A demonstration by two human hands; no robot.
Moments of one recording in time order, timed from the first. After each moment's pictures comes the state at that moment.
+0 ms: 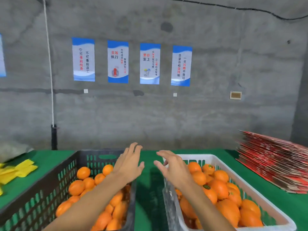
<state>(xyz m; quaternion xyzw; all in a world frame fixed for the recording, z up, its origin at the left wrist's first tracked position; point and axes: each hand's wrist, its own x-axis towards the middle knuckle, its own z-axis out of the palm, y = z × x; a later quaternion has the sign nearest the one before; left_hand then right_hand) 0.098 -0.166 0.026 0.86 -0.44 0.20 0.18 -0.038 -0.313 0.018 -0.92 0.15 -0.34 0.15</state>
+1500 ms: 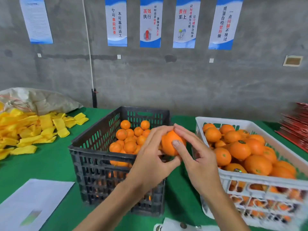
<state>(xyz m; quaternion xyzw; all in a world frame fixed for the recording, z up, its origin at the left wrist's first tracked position) -0.037 -0.020 -0.026 0.62 -0.48 0.17 0.59 -0.122 -0.146 -0.019 -0.75 -0.08 -0.44 0.49</state>
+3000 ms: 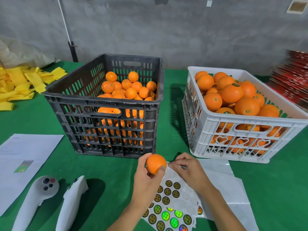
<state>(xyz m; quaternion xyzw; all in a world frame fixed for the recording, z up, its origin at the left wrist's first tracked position) -0.127 -0.002 -0.263 0.72 -0.15 -0.13 0.66 -0.185 -0.190 -0.266 -0.87 0.14 -0.17 0.44</state>
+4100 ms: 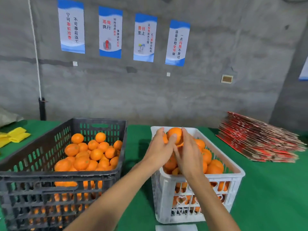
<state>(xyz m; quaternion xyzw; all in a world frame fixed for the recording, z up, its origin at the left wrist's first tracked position) -0.083 -0.183 0.008 0.70 -0.40 -0.08 0.58 -0.172 -0.280 -0.020 -0.85 0.23 -0.44 0.14</state>
